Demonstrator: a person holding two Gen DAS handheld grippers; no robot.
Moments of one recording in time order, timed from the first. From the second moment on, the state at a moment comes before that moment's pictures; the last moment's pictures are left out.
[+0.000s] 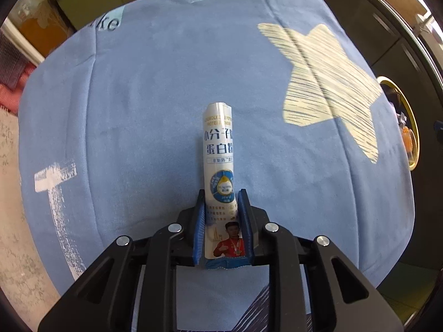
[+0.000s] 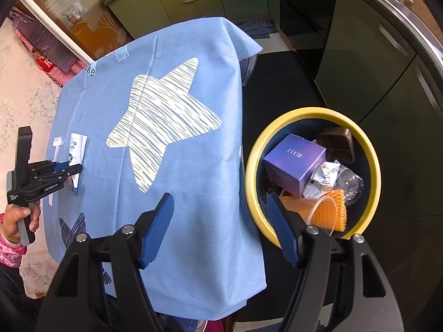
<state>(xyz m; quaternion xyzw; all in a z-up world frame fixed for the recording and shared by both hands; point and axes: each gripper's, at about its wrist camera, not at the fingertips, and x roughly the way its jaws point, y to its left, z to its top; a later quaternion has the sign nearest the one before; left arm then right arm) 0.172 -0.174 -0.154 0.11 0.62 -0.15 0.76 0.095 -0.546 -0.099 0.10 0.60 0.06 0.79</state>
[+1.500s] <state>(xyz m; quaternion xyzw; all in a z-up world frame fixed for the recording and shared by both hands) 0.157 -0.533 -0.137 0.26 0.48 -0.45 0.71 -0.017 -0.694 -0.121 0.23 0.55 -0.06 0.80</state>
